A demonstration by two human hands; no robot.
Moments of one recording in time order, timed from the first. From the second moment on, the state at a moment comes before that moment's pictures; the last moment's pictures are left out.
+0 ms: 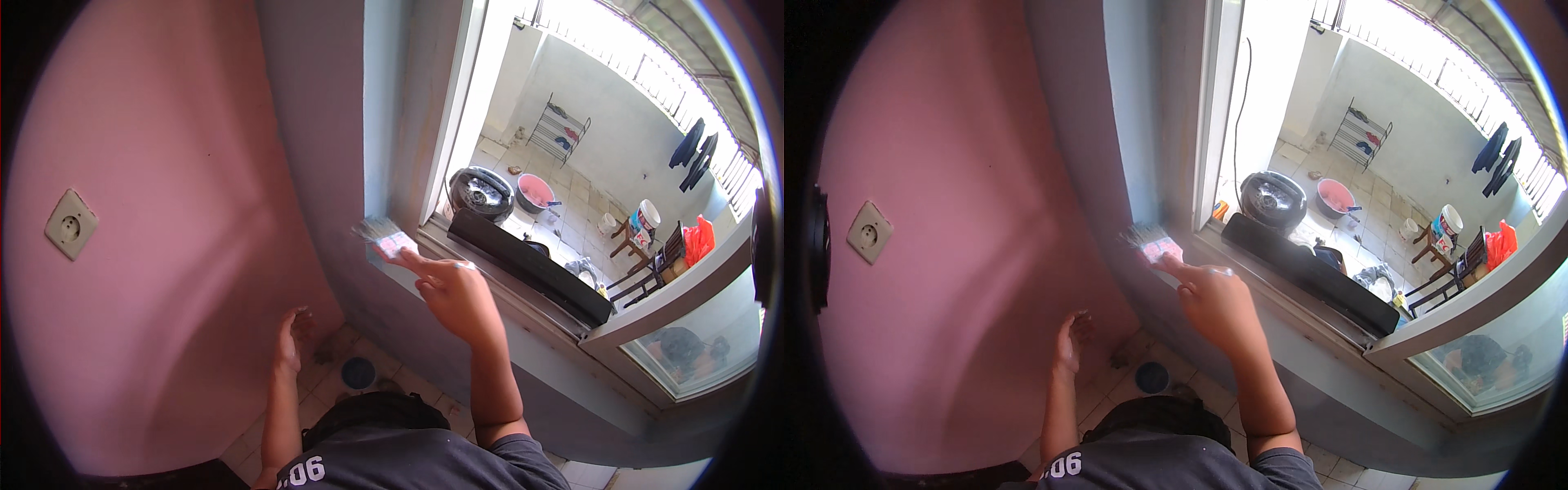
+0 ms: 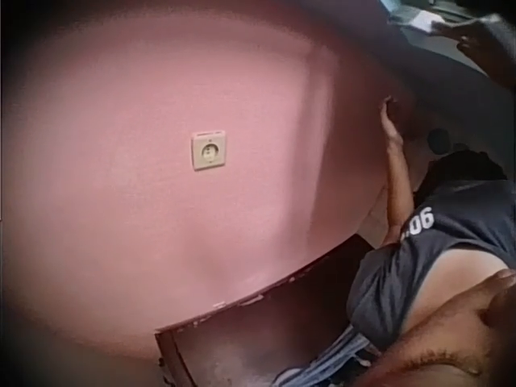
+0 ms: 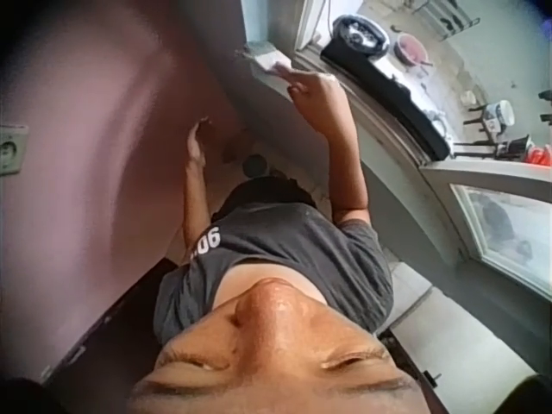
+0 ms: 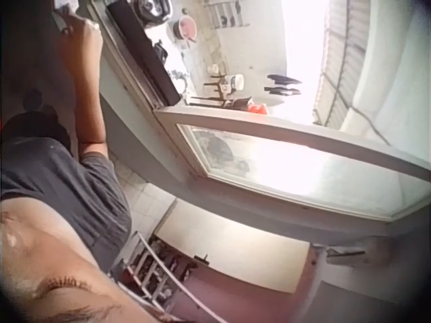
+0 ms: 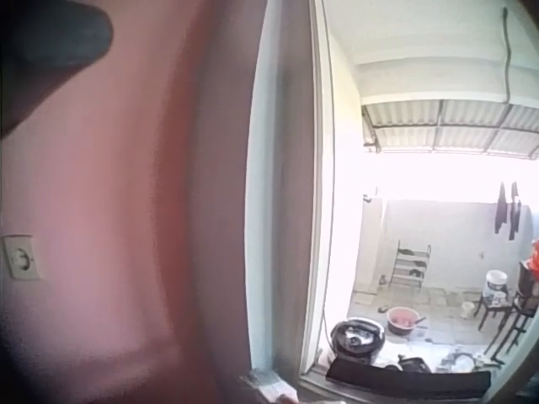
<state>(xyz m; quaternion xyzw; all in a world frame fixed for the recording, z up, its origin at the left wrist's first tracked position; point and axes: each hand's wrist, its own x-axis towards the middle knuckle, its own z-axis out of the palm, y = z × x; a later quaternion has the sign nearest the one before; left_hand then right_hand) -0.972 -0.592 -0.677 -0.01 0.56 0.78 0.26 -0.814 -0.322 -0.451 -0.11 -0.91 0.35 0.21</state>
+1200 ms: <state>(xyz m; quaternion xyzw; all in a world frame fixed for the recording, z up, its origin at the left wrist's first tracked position) -0.955 -0.590 -0.682 -0.03 0.56 0.78 0.27 -0.820 -0.312 -0.364 -0.06 -0.86 0.43 0.28</state>
